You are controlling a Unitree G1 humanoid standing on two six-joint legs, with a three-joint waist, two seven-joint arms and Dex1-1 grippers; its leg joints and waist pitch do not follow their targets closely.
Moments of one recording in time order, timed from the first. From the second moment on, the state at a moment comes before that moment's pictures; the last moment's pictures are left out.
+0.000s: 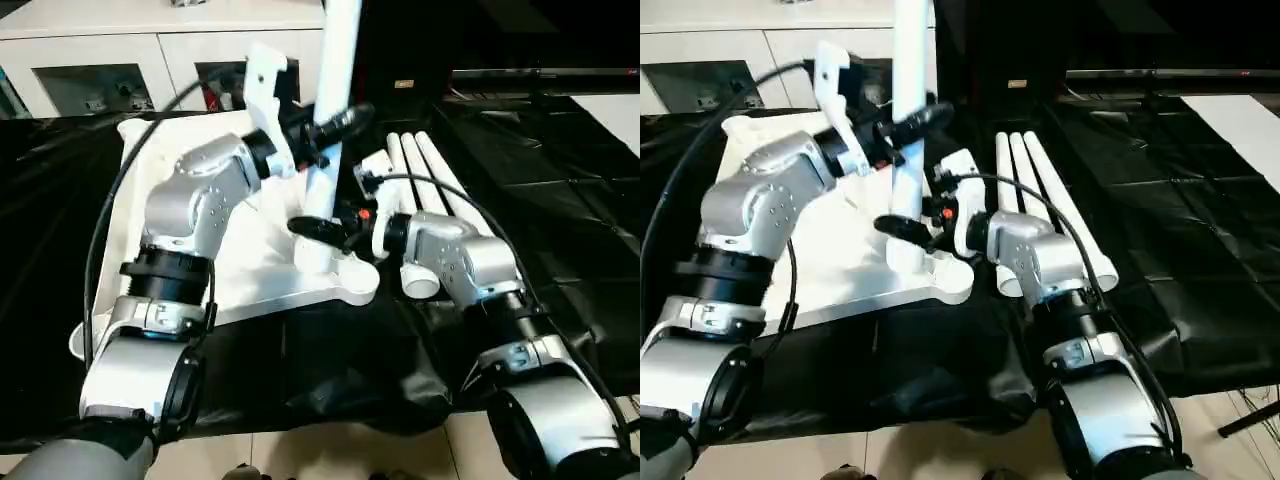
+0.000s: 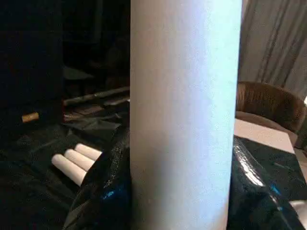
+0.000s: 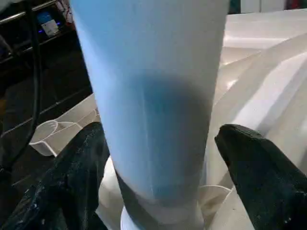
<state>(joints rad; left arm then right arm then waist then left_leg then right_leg) -0.91 0.18 0.04 0.43 -0.40 0.41 -0.76 -0.79 -0.12 0.09 0.53 0.30 0.55 0.83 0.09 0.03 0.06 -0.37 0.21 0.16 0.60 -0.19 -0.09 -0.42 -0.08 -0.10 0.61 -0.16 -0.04</state>
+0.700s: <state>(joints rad) -0.91 0.17 0.04 0.39 -0.44 0.47 -0.78 -0.79 -0.14 0.13 0.56 0.28 0.54 0.91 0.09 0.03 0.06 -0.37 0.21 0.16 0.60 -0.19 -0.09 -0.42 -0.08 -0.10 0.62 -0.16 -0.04</state>
